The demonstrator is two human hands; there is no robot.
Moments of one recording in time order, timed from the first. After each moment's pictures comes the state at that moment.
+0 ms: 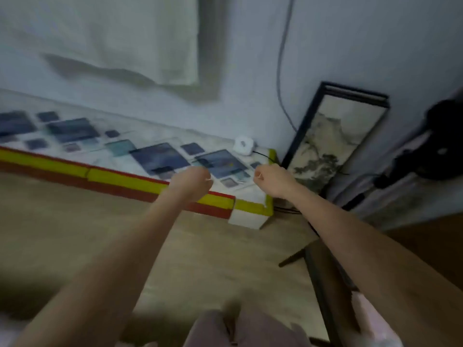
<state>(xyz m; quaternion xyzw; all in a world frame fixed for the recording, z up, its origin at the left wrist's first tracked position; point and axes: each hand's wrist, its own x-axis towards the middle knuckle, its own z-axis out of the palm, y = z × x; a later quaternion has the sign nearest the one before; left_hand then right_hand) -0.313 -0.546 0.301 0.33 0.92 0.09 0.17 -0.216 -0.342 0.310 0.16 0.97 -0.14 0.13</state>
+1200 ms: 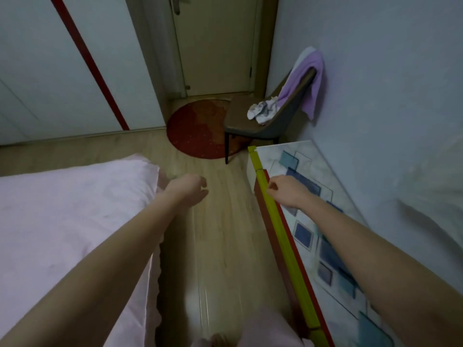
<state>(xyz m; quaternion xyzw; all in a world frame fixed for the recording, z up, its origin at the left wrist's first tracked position) -0.843 -1.368 0.316 -0.26 0.95 0.13 0.13 -1.024 -1.165 0.298 -0.40 0.89 -0.09 0.19</state>
